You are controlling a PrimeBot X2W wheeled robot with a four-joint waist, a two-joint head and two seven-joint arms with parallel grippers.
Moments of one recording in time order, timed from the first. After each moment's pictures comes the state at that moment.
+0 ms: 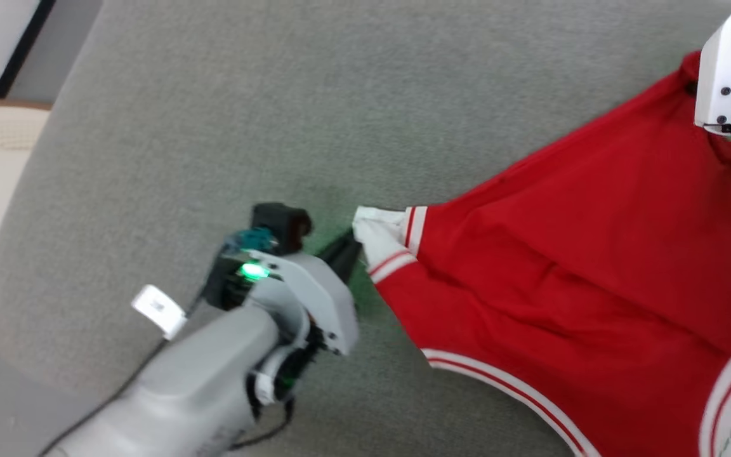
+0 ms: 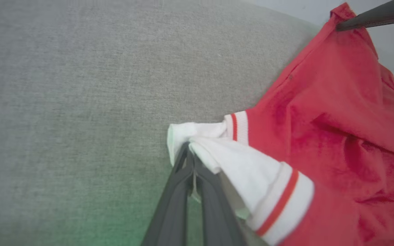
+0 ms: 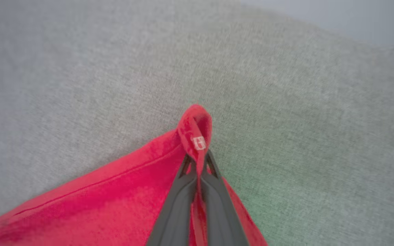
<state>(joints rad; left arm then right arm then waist) -0.80 0.40 -1.08 0.37 -1.14 0.18 -0.14 -1.26 -0.29 0.11 1.05 0.28 0.13 0.78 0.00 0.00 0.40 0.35</state>
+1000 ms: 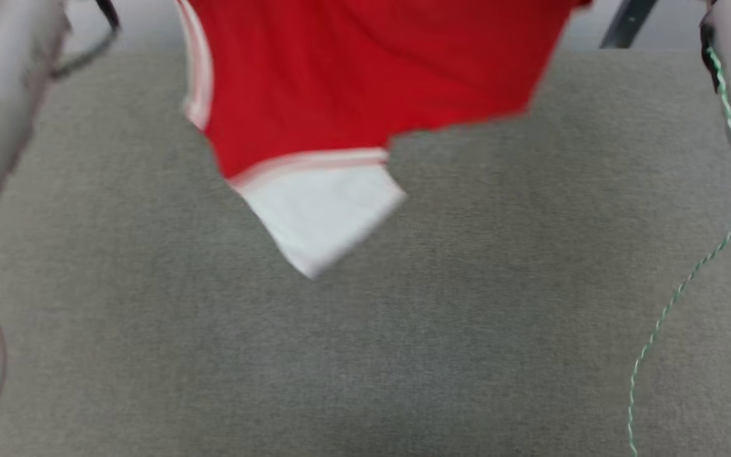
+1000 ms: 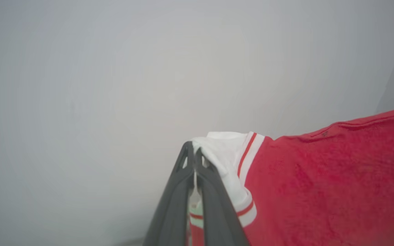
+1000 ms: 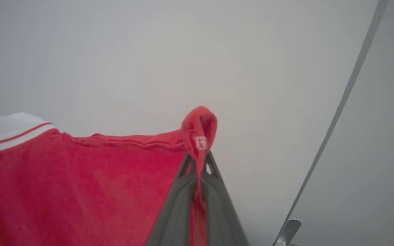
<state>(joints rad) -1.67 0.39 -1.02 1.02 -1.00 0.09 0.07 -1.60 -0.05 0.04 1.18 0.13 0.13 0.08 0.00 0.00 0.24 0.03</state>
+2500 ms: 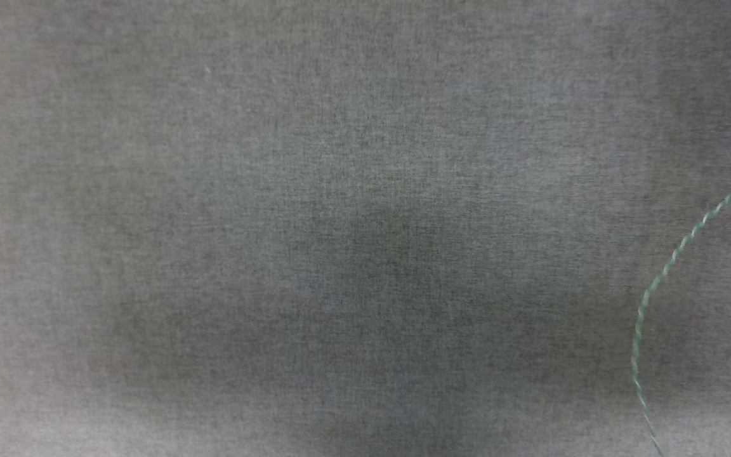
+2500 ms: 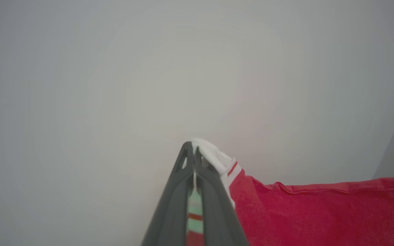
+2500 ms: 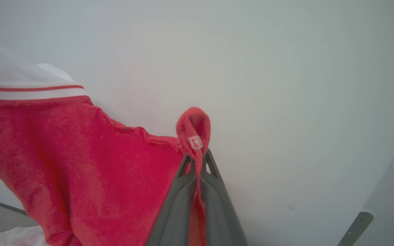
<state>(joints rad) -2.08 0.23 -0.88 1.23 -0.89 -0.04 -0.26 -1.80 -0.05 0.03 1.18 0.12 0.13 -0.26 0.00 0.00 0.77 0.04</state>
